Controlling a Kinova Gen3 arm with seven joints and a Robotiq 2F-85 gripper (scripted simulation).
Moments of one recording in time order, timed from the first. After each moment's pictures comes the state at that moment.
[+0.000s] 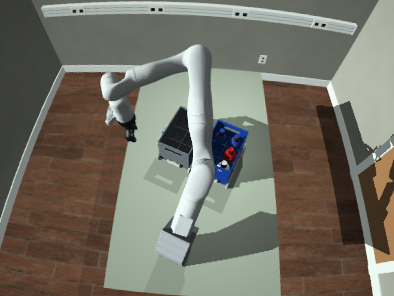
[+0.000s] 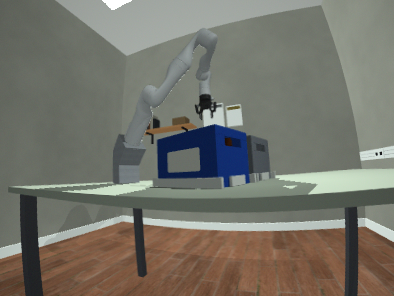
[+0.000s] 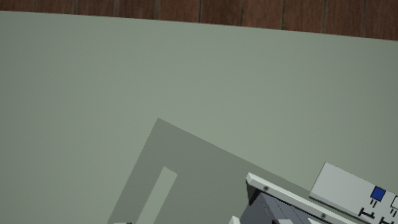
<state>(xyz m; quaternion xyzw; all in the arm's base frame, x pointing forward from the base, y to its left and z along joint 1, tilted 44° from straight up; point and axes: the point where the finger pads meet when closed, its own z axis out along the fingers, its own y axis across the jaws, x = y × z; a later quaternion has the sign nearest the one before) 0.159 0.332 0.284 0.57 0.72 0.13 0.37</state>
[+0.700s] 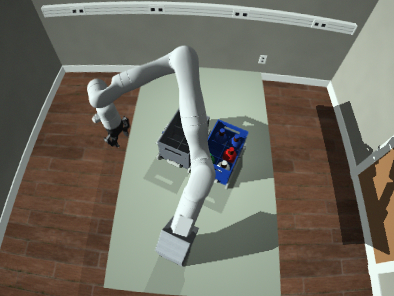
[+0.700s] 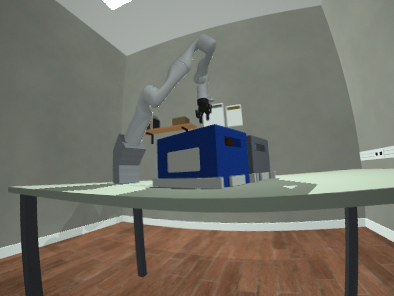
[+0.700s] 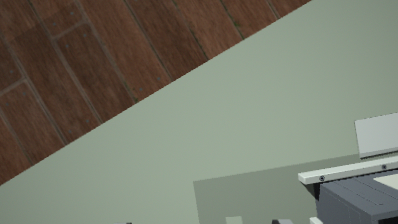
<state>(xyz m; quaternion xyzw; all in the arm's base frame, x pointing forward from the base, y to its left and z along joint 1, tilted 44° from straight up) 0.133 0.376 0.249 0.76 0.52 0.25 0.30</state>
